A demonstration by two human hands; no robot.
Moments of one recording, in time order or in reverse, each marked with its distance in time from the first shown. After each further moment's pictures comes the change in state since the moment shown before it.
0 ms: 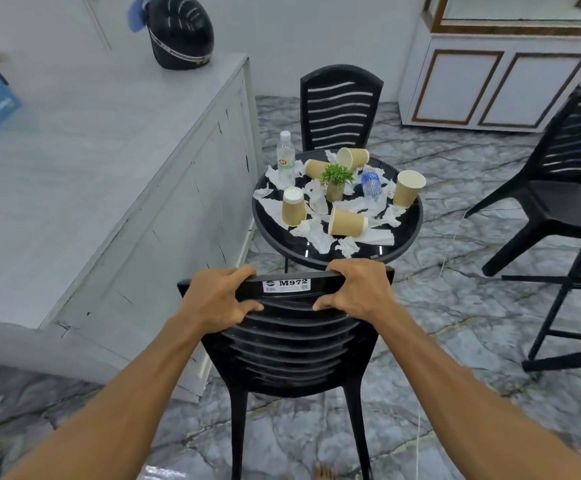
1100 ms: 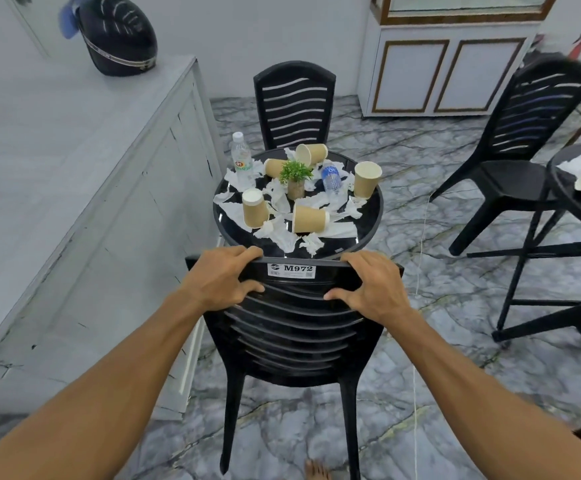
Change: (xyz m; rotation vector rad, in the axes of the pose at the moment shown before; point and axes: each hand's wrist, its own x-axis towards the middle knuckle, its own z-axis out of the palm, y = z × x) left_hand 0.081 0.035 0.030 -0.099 -0.111 0.223; right_hand -0.049 0.079 -0.026 -0.150 0.333 -0.080
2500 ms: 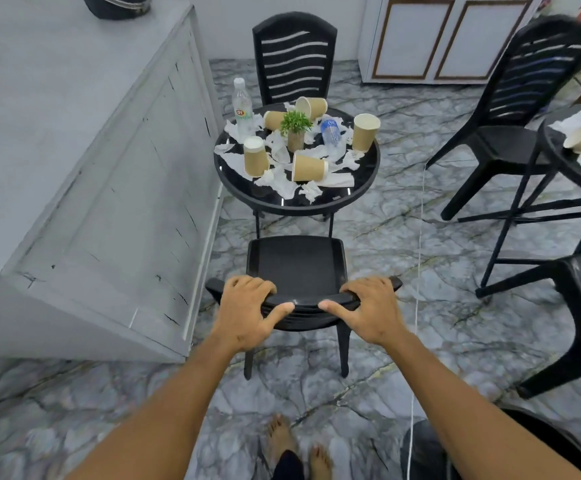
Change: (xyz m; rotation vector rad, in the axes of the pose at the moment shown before) left_hand -0.154 0.125 0.073 -0.081 -0.079 -0.350; right_hand -0.158 -0.074 -0.008 -0.015 -0.389 0.368
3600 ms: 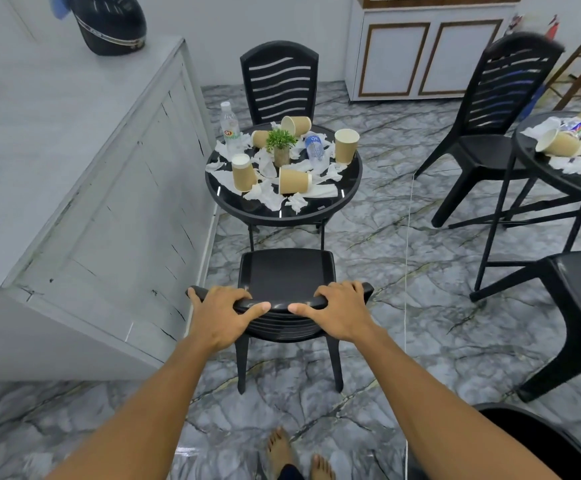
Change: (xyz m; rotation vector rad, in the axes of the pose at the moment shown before) left_hand -0.003 0.000 -0.018 -0.070 -0.131 -0.276; right_hand -0.002 -0.024 -0.010 0.022 -0.284 0.133
